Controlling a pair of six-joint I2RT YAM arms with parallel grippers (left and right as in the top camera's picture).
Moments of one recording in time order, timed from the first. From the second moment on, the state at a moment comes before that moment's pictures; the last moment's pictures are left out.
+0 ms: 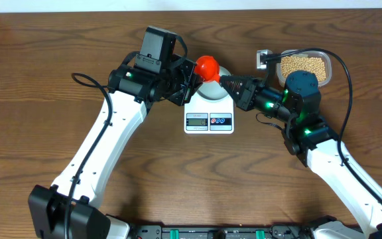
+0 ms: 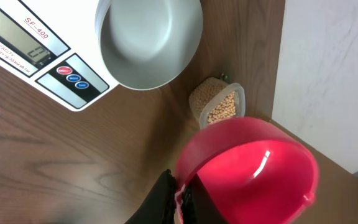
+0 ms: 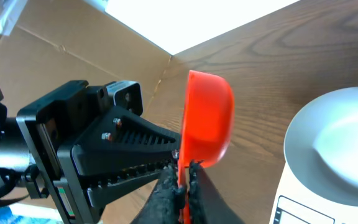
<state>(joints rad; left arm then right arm) -0.37 1.60 1.46 -0.76 0.41 -1.53 0.36 1.35 0.81 0.31 -0.61 0.80</state>
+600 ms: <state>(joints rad) -0.37 1.60 1.46 -0.76 0.41 -1.53 0.36 1.35 0.81 0.30 -0.61 0.80</state>
